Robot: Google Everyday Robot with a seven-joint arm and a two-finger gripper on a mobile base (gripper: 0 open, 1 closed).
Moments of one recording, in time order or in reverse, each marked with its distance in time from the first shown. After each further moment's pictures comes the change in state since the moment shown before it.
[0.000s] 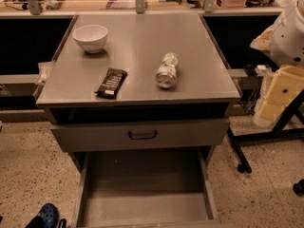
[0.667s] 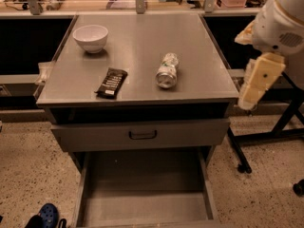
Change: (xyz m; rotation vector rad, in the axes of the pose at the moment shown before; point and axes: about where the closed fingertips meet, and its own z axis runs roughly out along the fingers) arm -0.018 -0.039 0.026 -0.040 -0.056 -0.029
